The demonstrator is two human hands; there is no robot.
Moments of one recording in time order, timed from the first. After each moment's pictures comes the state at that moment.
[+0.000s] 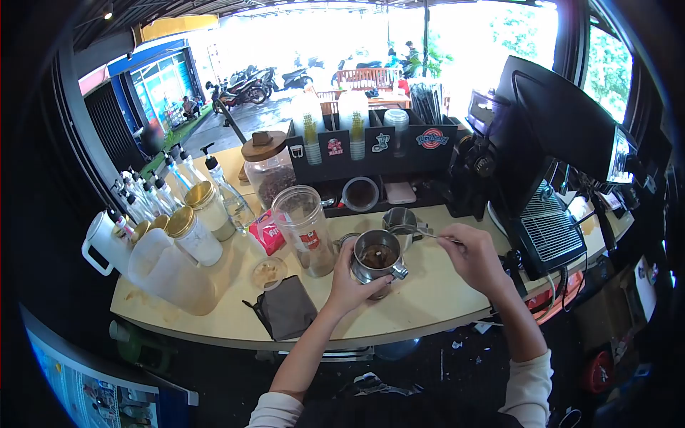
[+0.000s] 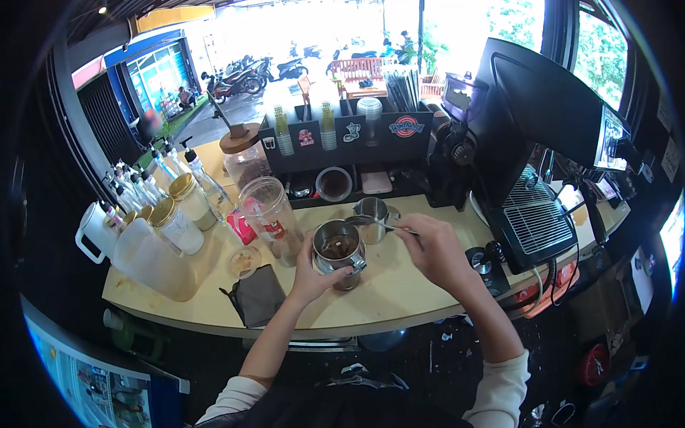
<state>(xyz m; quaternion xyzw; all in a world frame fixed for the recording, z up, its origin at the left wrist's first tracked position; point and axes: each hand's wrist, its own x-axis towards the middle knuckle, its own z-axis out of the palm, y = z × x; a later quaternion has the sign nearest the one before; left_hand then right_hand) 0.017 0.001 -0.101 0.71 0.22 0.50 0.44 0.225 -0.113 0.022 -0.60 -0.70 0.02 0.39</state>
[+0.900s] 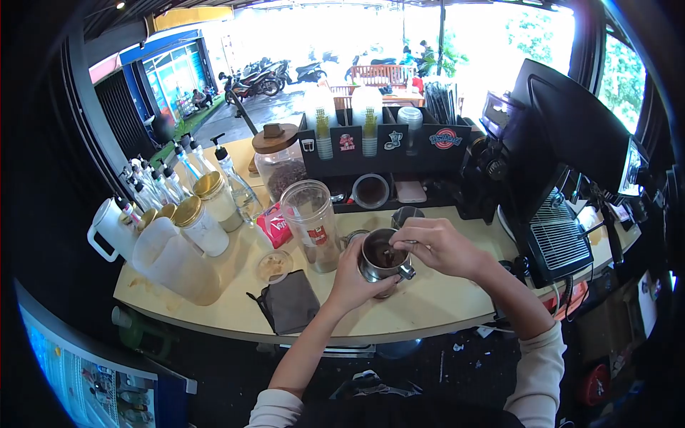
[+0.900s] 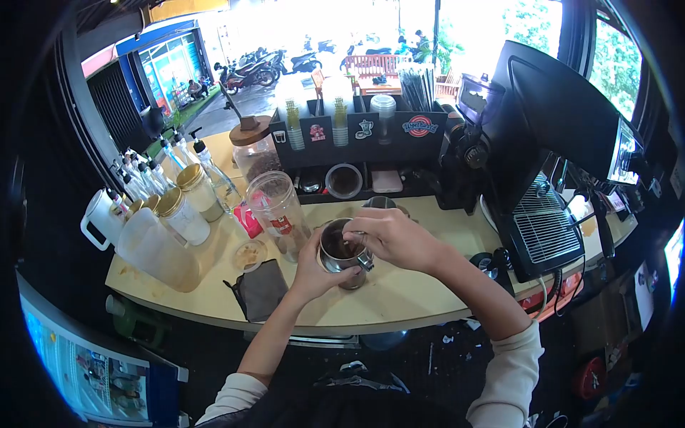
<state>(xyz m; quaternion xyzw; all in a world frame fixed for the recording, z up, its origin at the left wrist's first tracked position) 0.013 -0.003 -0.082 0.75 0.26 0.48 0.37 0.197 -0.060 0.036 -0.39 -0.85 0.12 0.34</state>
